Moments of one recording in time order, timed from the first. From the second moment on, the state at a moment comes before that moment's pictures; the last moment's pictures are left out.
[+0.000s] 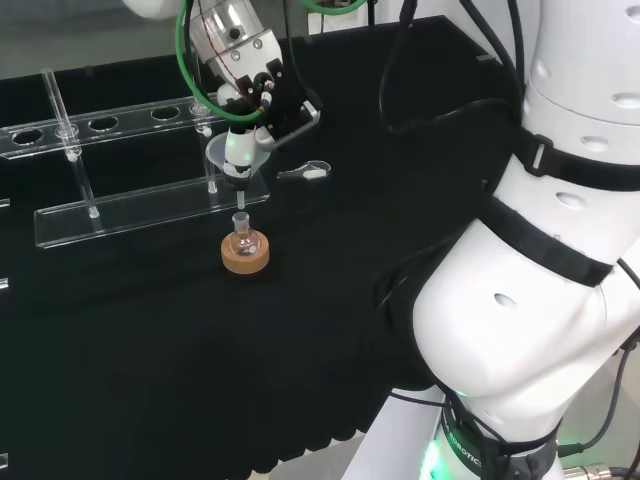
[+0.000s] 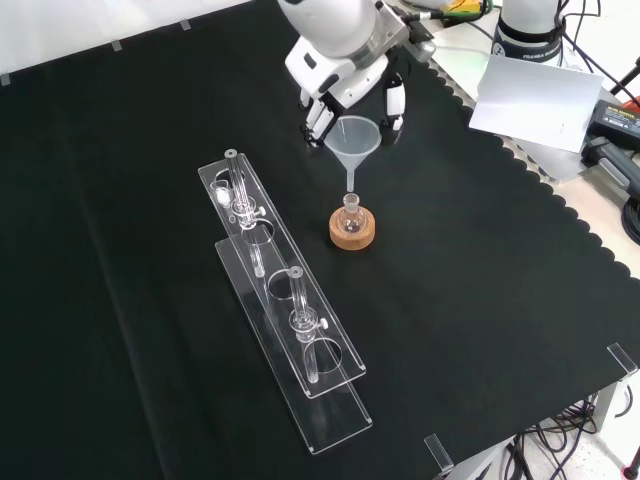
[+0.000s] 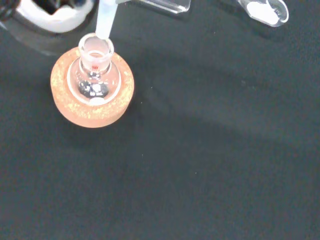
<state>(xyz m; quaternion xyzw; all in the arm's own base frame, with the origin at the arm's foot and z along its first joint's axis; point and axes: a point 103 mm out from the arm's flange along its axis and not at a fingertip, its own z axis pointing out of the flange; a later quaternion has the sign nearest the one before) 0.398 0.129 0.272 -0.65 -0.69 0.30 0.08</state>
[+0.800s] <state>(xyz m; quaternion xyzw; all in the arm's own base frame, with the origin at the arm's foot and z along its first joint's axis) 0.396 0.128 0.262 -0.64 -0.70 0.30 0.09</state>
